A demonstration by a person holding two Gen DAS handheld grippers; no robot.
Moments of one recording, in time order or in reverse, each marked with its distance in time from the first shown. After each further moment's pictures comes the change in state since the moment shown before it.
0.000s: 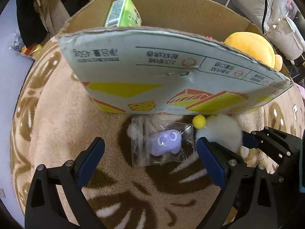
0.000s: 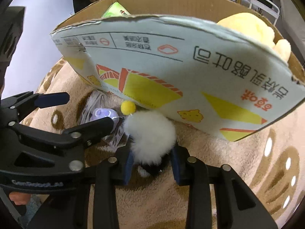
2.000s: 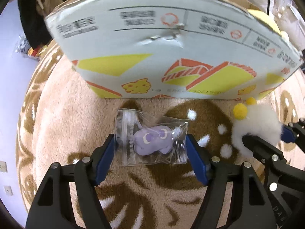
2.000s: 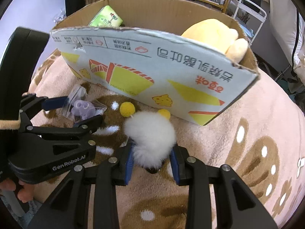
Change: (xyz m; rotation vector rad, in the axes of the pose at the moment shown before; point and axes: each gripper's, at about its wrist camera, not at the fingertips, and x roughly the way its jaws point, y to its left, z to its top) left arm 0.019 -0.030 -0.030 0.009 0.011 0.092; right arm -0.026 0.004 -0.016 0.003 0.012 -0.123
